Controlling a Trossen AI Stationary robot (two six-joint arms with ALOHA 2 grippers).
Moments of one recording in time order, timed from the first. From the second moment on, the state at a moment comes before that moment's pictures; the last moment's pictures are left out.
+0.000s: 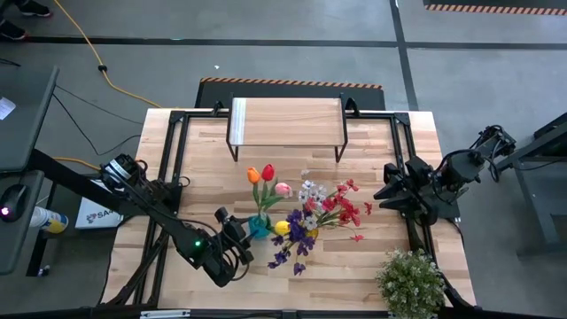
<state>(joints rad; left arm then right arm) -0.74 1.67 0.98 -0.48 -1.08 -1.03 0.58 0.54 0.71 -0.09 0.26 0.60</state>
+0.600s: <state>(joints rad) -0.72 1.71 0.98 -0.44 -1.06 -1.03 0.58 0.54 0.71 -0.09 0.26 0.60</state>
